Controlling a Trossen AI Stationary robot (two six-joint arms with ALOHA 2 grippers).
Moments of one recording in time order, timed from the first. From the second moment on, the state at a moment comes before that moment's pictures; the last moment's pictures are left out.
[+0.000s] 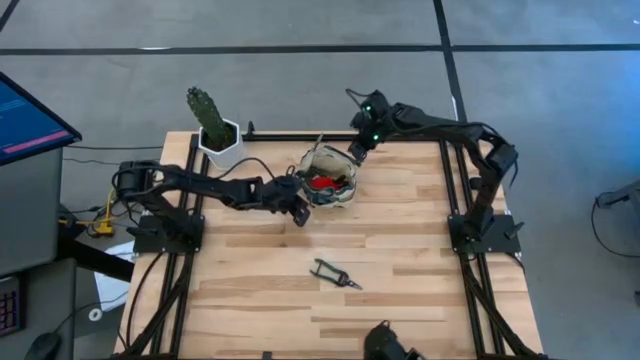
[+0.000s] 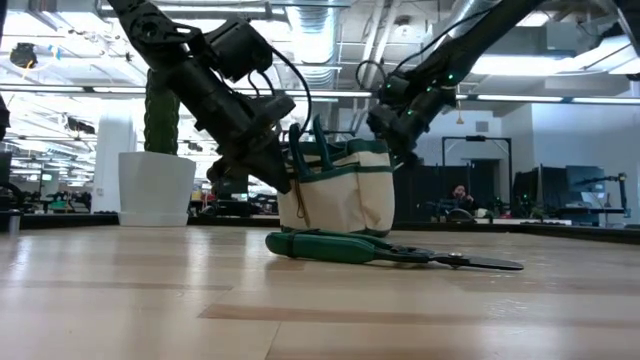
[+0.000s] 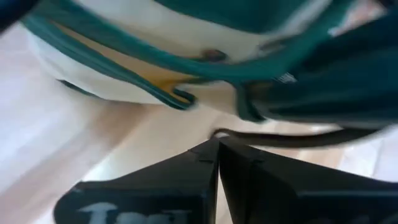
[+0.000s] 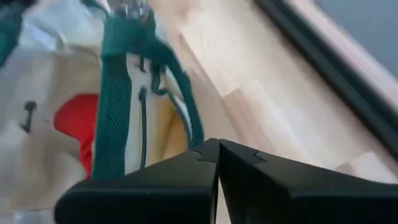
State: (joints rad) left arm 0.16 1.59 0.75 0.08 -0.15 -0.59; right arm -0.73 1.82 1.32 -0.49 -0.43 -0.02
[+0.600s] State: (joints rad) left arm 0.32 1.77 0.75 0.23 -0.08 -0.53; right arm -0.59 1.84 1.32 -0.70 -0.47 -0.03
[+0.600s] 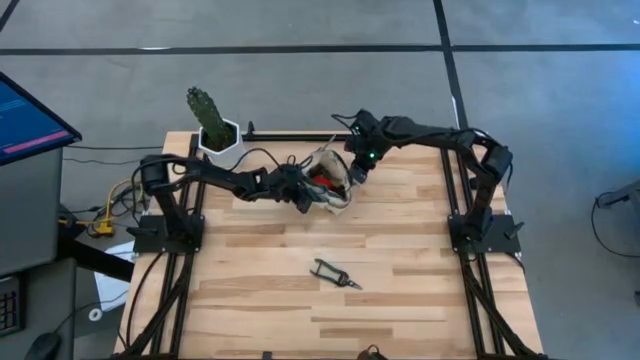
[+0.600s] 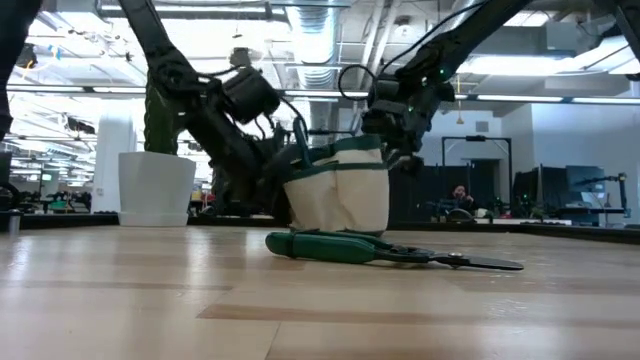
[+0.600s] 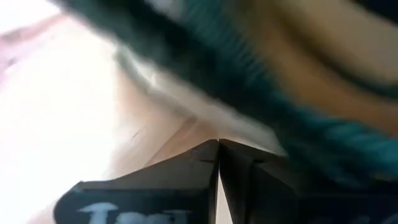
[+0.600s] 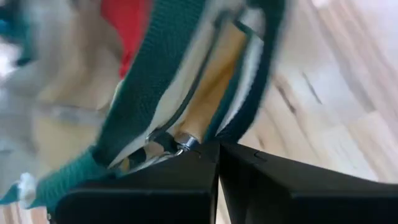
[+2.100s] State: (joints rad) left arm 0.39 1.37 0.75 -0.18 -0.04 -0.33; right arm -0.60 1.60 1.32 -0.85 -0.42 0.01
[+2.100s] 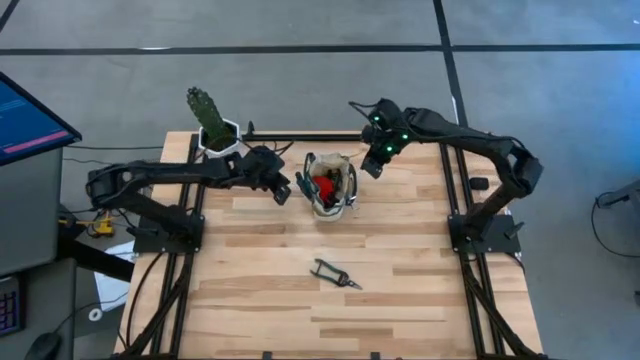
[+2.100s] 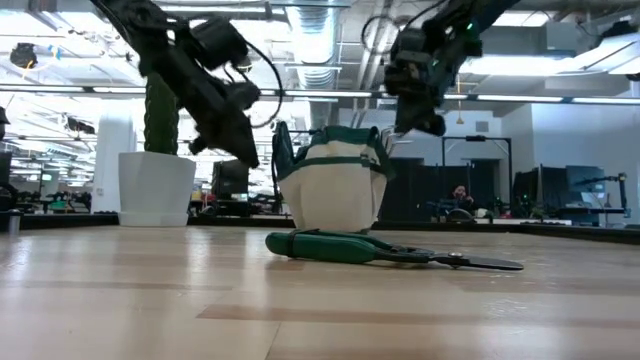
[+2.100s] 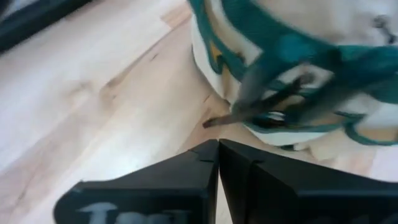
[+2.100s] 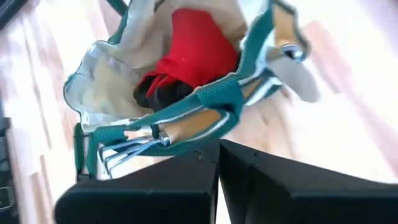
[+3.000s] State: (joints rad) left arm -0.04 0.88 0.75 -0.23 -0.17 -0.30; right arm -0.01 1.31 1.32 -0.81 0.08 0.53
